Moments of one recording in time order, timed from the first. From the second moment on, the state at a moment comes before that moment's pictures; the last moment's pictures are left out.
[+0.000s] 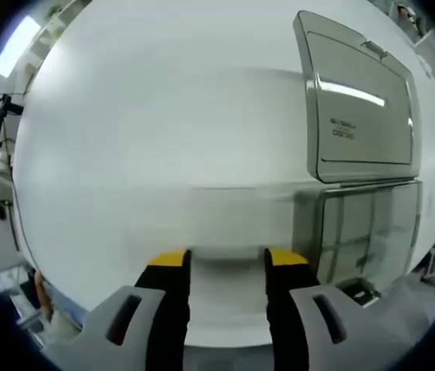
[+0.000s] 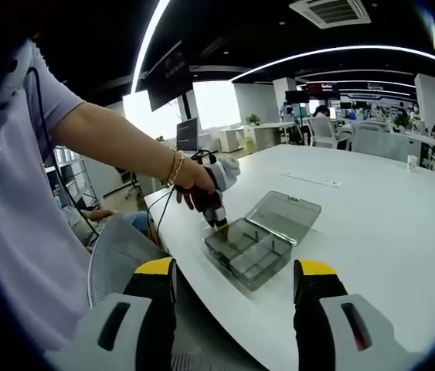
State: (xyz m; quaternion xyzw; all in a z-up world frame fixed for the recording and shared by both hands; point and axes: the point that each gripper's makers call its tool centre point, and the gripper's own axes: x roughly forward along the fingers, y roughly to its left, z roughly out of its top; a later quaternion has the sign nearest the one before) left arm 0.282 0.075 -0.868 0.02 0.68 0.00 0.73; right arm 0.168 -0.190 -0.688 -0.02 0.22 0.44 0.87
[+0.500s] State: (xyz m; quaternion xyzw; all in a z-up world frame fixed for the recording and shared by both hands) left arm 0.281 0.075 -0.868 0.02 0.67 0.00 0.74; right arm 0.163 -0.192 -0.688 -0.02 0.22 0.43 0.87
